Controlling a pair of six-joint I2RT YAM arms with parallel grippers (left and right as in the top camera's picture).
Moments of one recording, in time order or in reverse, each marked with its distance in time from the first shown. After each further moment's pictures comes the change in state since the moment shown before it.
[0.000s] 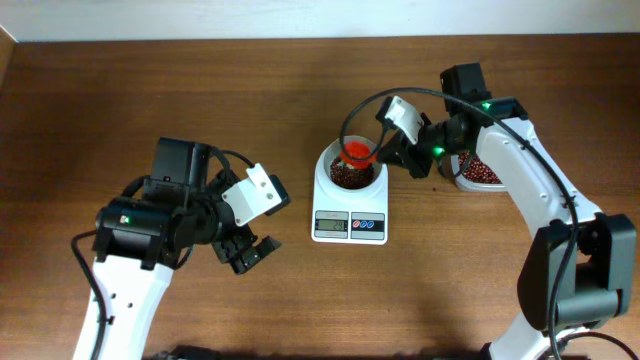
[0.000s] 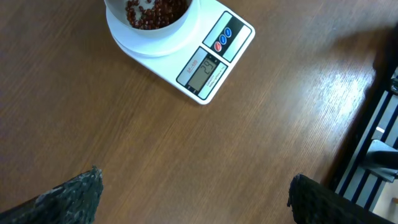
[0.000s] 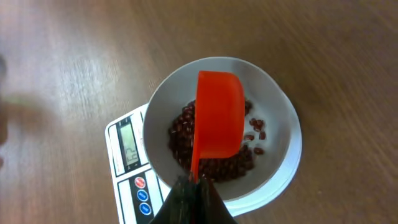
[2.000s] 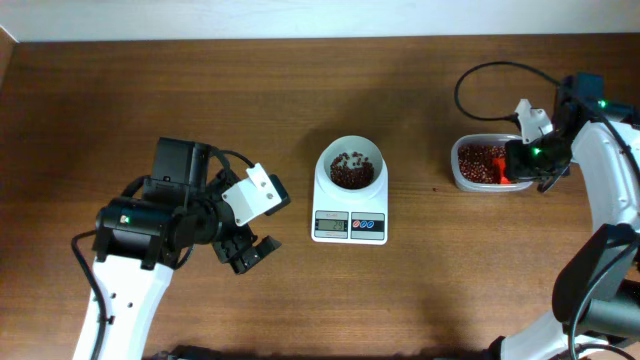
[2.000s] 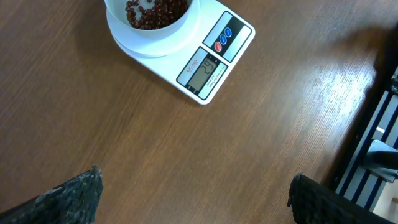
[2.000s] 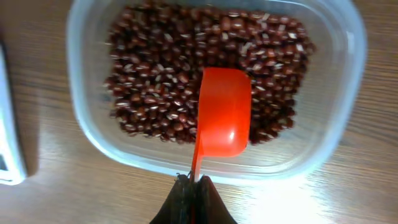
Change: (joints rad) left arm 0.000 0.000 0.000 0.000 0.000 0.000; right arm -0.413 -0.034 0.024 -0.262 0.554 0.494
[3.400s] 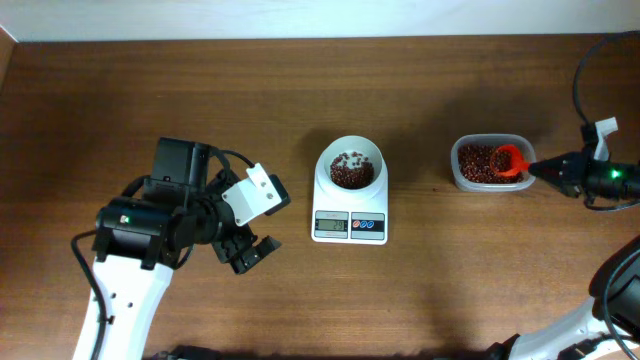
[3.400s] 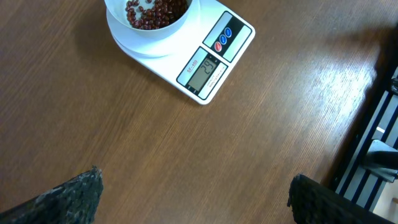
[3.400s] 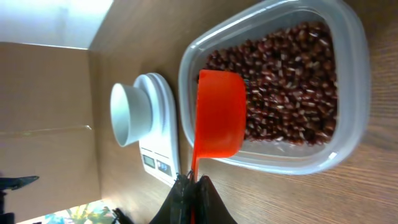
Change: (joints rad) left arm 0.000 0.000 0.000 0.000 0.000 0.000; right arm -0.406 0.116 -0.001 -0.148 -0.782 -0.135
